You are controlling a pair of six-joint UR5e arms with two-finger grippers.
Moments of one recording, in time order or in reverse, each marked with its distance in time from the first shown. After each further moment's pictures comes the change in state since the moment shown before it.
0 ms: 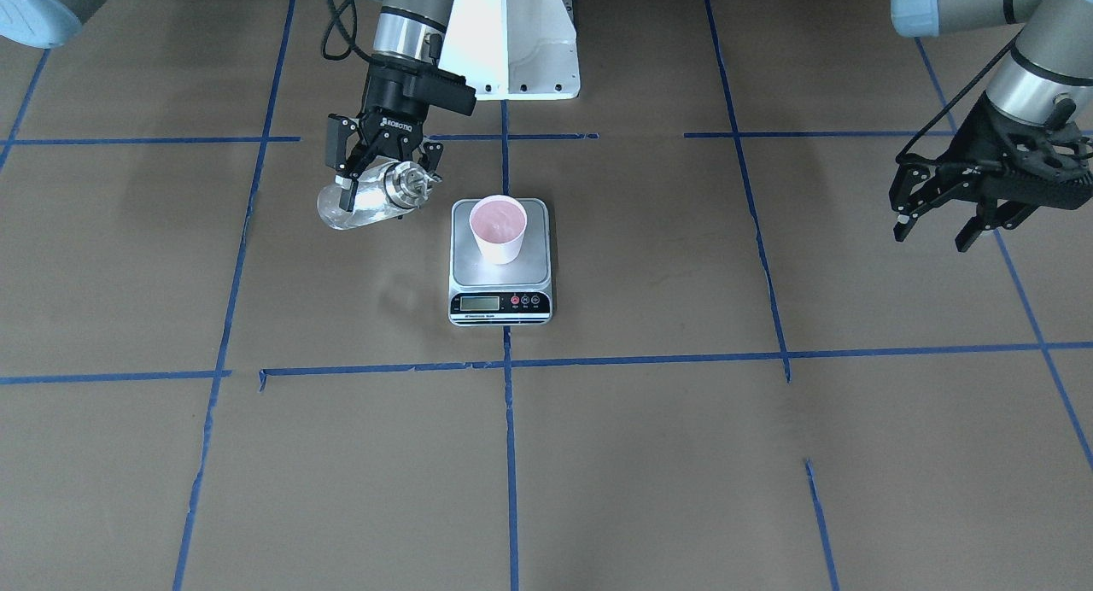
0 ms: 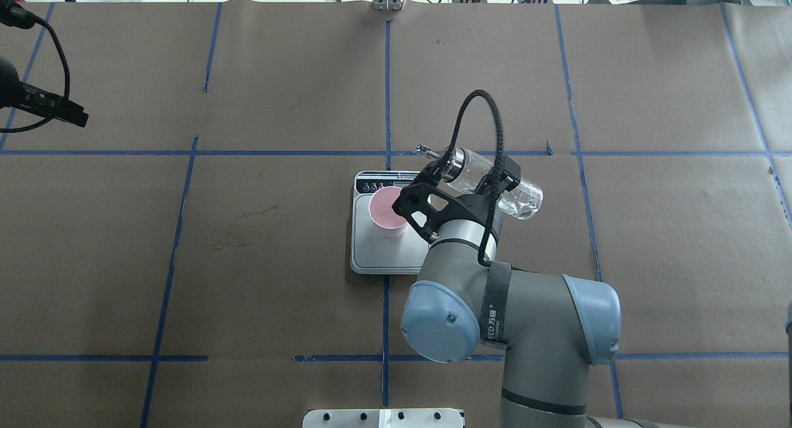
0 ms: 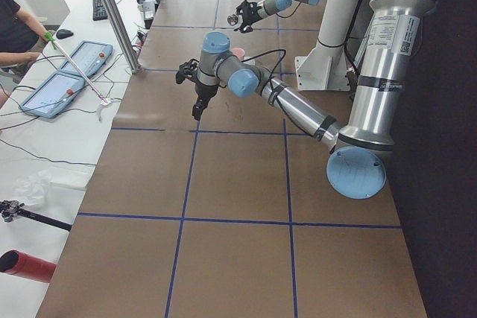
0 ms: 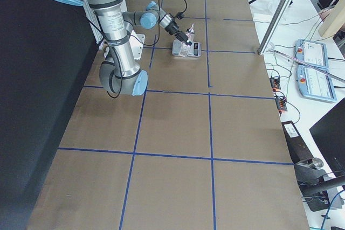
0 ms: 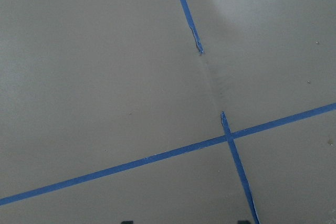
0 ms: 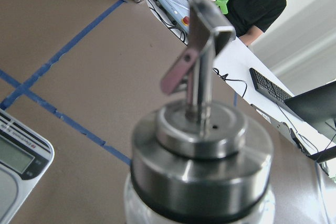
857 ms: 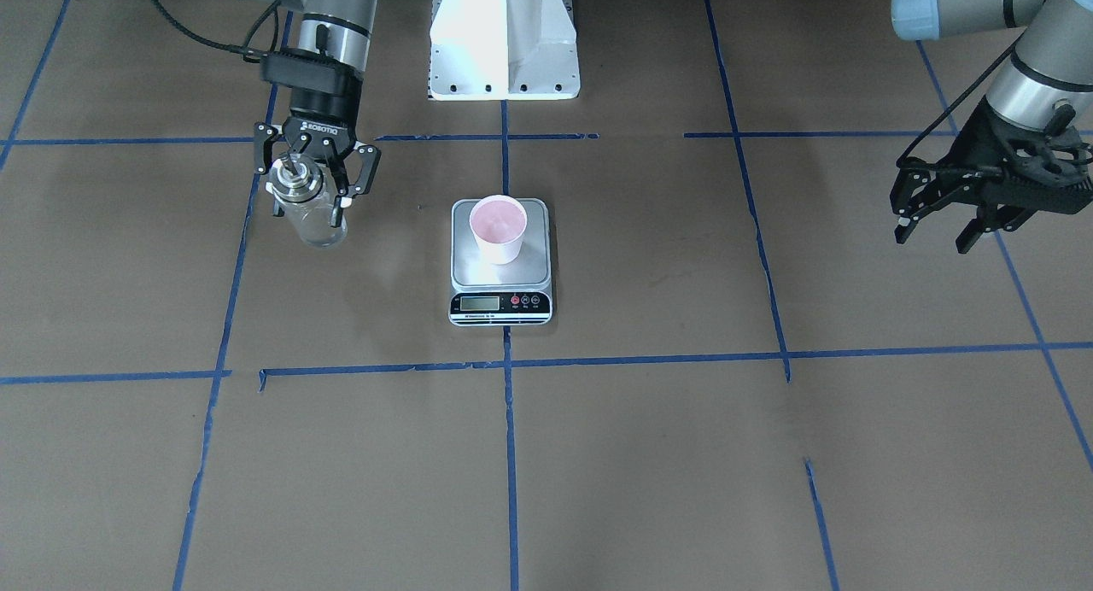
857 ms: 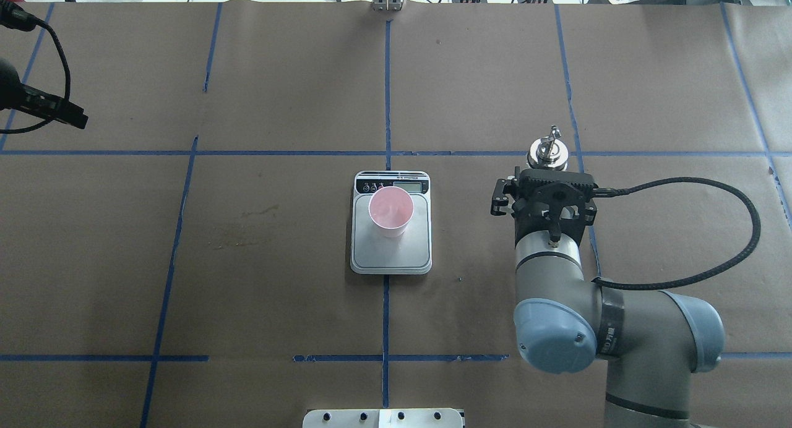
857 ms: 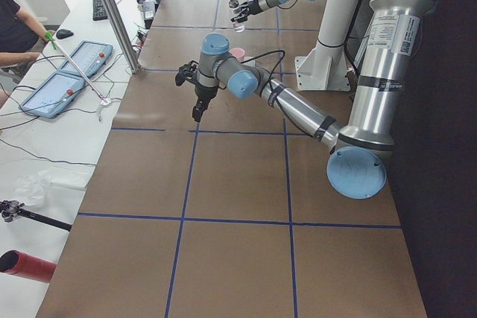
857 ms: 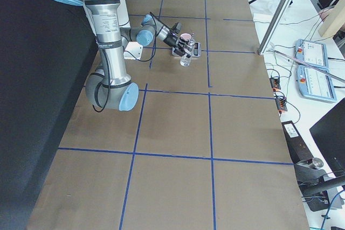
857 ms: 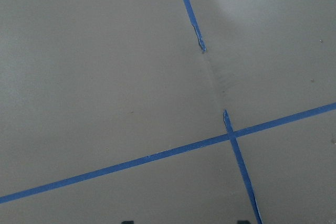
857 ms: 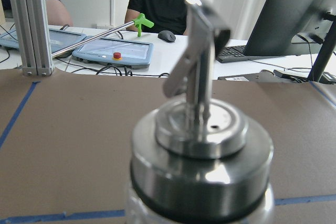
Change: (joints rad) left arm 0.001 0.001 0.018 0.003 -0.003 0.000; right arm 0.006 -0.305 0.077 0.311 -0.124 0.567
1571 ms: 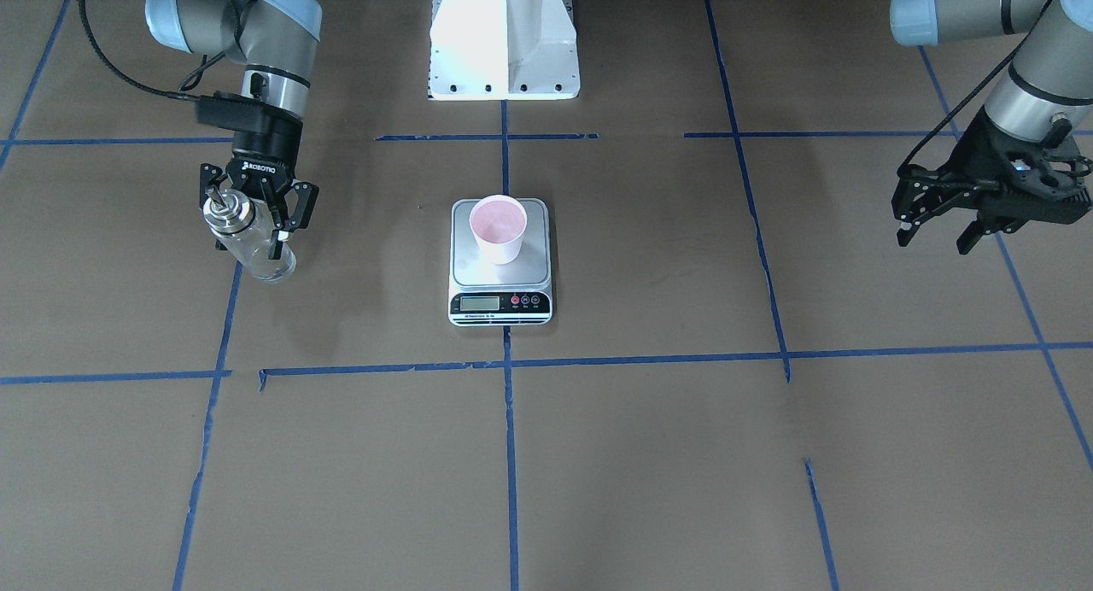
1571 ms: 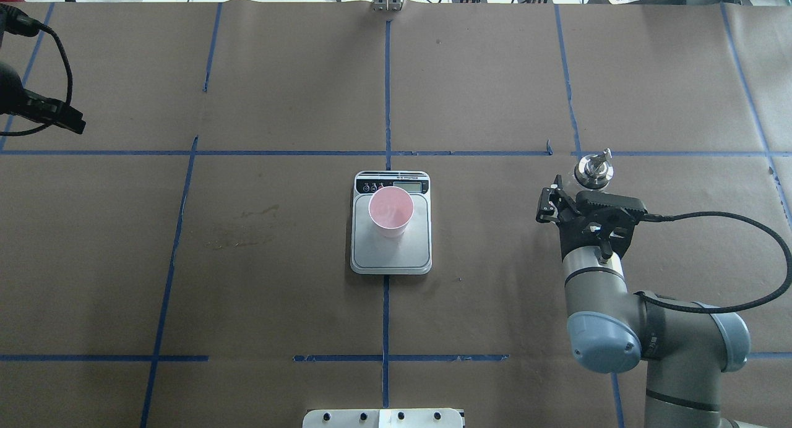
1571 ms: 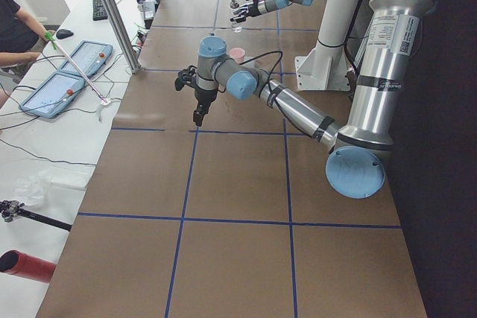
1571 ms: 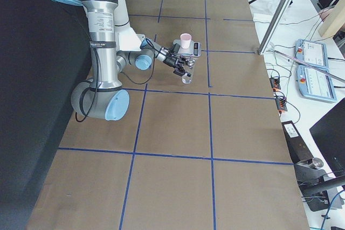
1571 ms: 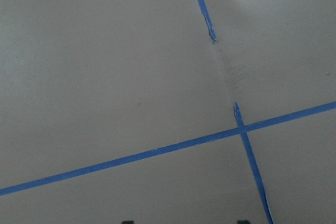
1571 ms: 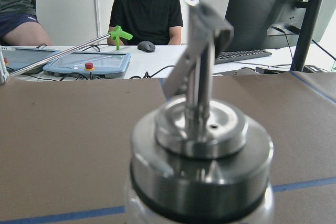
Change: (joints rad) left arm 0.003 -0.007 0.008 0.049 -0.002 0.002; right arm 0.000 -0.156 -0.137 0.297 -0.060 0.080
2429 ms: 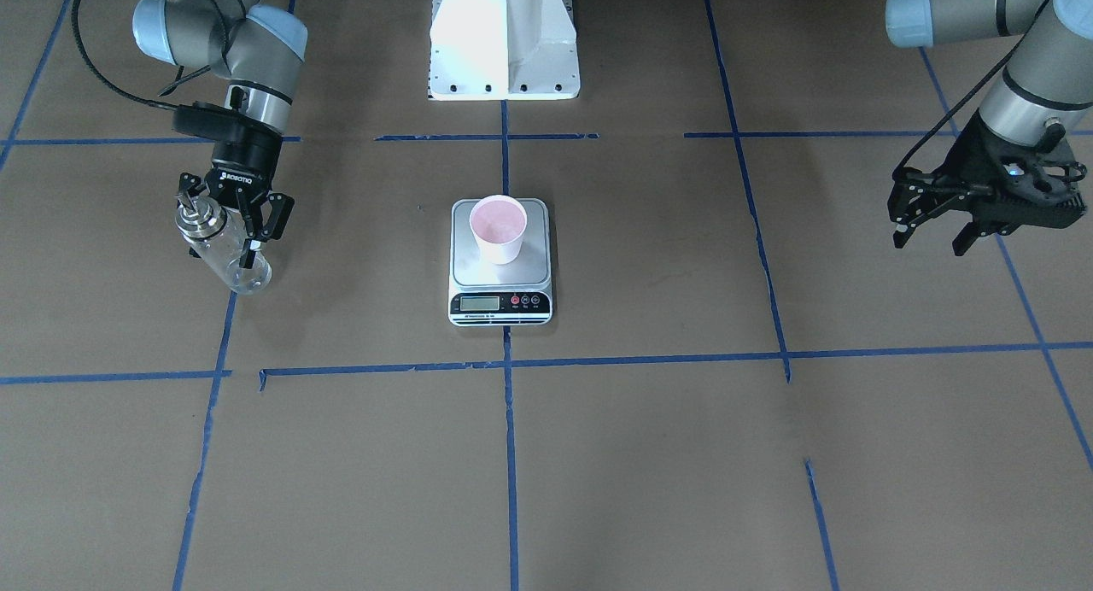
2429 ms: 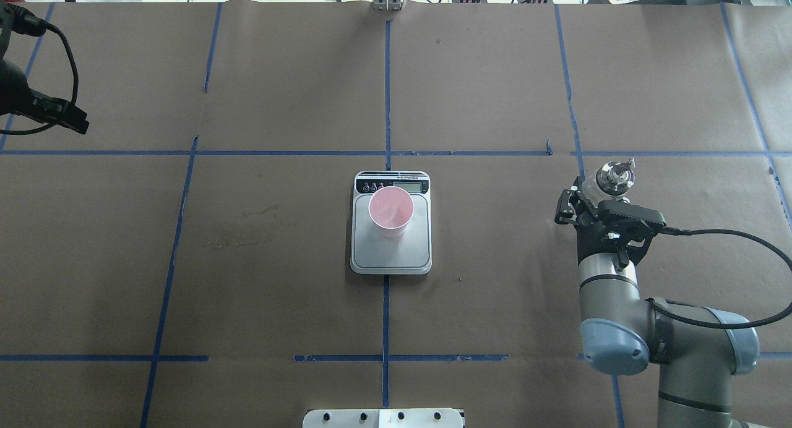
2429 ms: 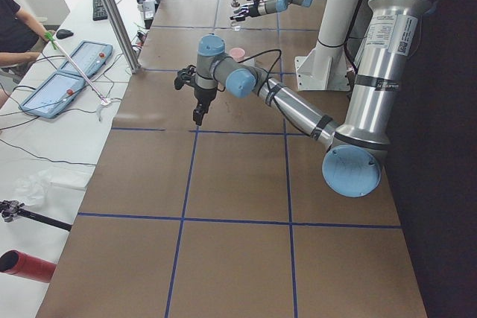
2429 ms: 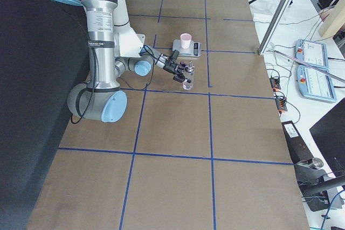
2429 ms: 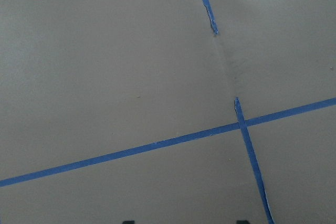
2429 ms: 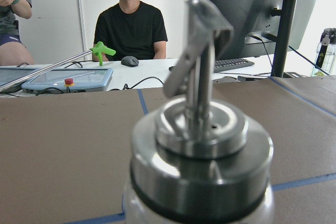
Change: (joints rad) left arm 0.005 -0.015 0.010 0.019 0.000 0.002; right arm -0.009 -0.044 -0.039 0.010 -0.069 0.113
